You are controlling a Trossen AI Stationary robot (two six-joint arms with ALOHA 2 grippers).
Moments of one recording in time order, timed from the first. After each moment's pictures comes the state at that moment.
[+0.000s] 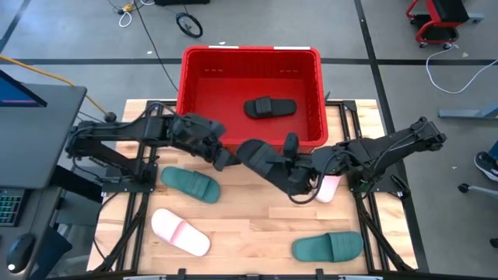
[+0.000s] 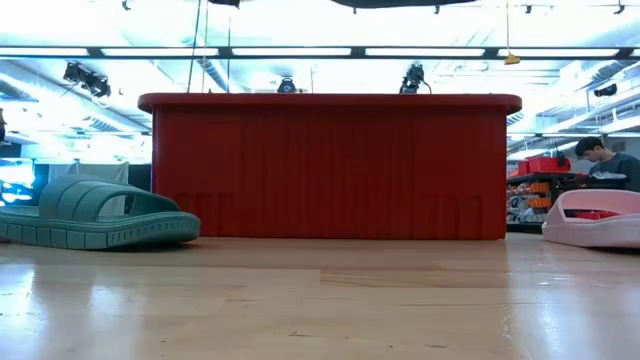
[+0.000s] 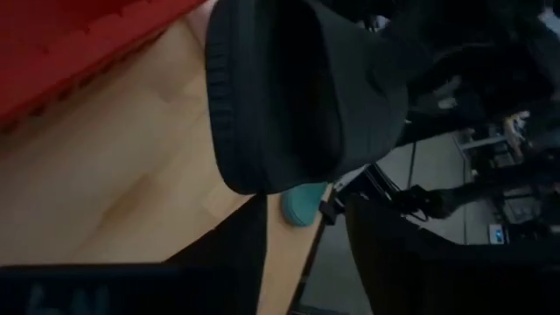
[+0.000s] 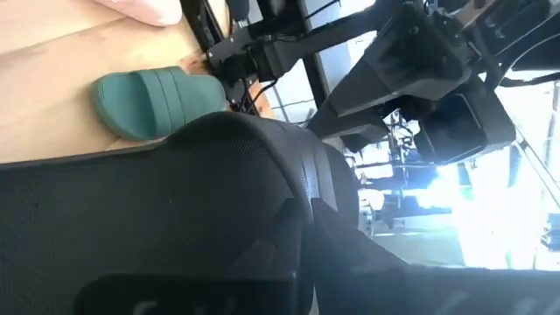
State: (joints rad) left arm -0.03 1.35 1.44 -0.61 0.08 -0.92; right arm 0.32 1.30 1.25 -0.33 0.47 -1.03
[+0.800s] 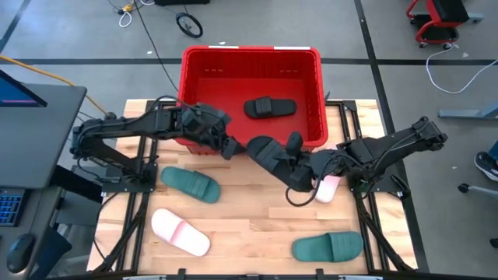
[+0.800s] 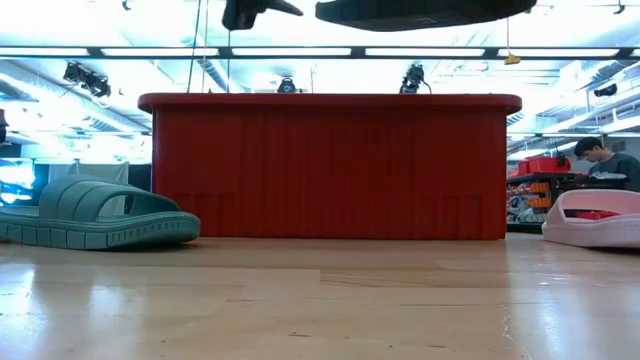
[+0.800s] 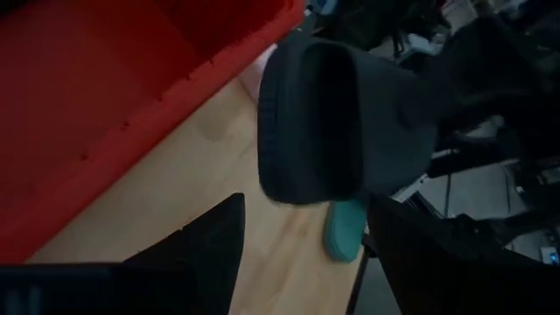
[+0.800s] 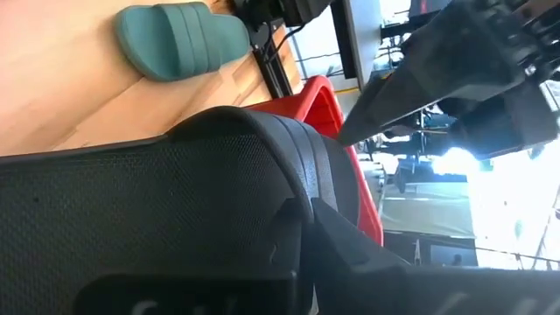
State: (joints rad) left arm 0.08 1.40 1.44 -0.60 0.07 -0.81; right arm 0.32 1.28 1.25 -0.50 0.57 -0.99
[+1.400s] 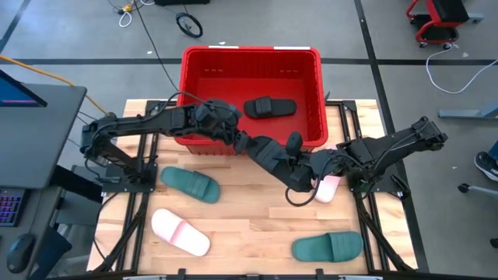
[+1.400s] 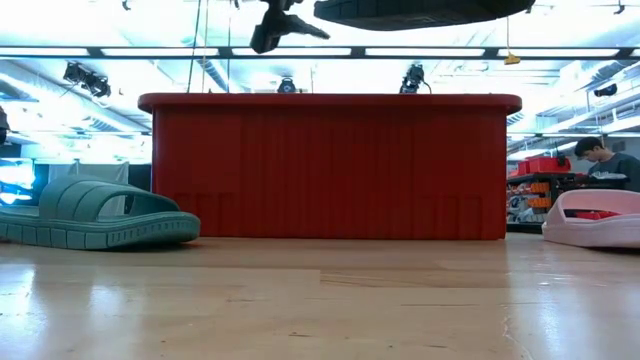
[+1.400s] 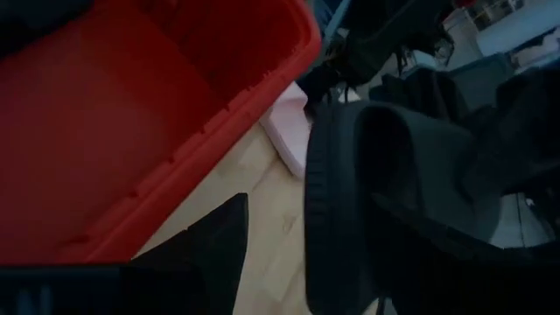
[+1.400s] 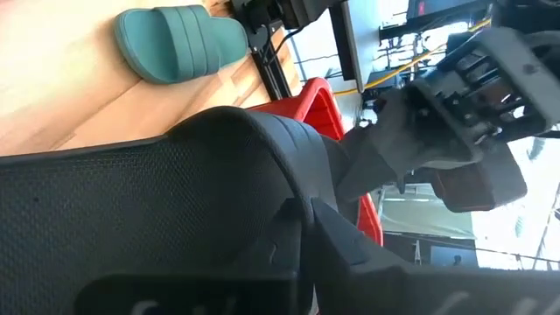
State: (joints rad) left arm 0.14 1.50 1.44 -0.46 0.11 -0.76; right arm 0.32 1.28 1.25 -0.49 0.57 -0.99
